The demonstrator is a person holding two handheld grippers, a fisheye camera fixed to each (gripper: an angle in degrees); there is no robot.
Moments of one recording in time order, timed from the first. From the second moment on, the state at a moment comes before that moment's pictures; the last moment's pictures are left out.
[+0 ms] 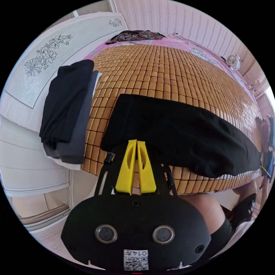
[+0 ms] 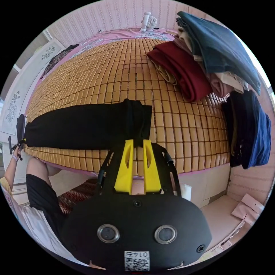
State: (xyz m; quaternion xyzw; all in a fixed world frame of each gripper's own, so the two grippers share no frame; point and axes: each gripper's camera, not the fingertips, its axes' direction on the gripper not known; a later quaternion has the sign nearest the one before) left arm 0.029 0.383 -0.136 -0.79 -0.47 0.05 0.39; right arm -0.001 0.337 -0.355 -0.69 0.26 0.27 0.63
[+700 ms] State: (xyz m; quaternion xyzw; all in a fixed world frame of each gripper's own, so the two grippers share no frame) left arm 0.206 0.544 -0.021 -0.81 -0.14 0.01 0.57; right arm 0.013 0.316 -0.397 -0.55 0.30 0.36 0.68
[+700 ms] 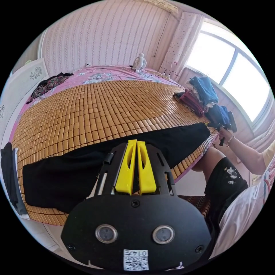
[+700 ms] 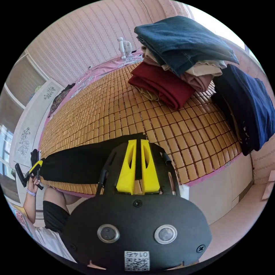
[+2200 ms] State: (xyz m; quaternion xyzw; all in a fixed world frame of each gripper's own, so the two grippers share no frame) left arm 0.172 0.588 0.009 -0.90 -0.10 0.01 0.43; right arm -0.273 0.383 0.088 -0.71 -0.14 -0.02 0.69
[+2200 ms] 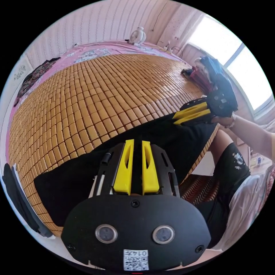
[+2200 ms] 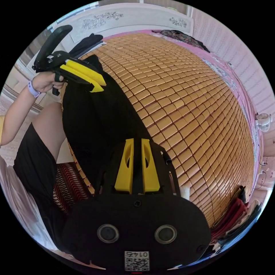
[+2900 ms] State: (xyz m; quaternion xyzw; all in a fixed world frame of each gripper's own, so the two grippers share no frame) left arm 0.195 0.587 0.000 -0.82 -0.24 -0.02 0.52; right arm -0.287 0.390 0.229 -0.76 -0.07 -0.01 0.65
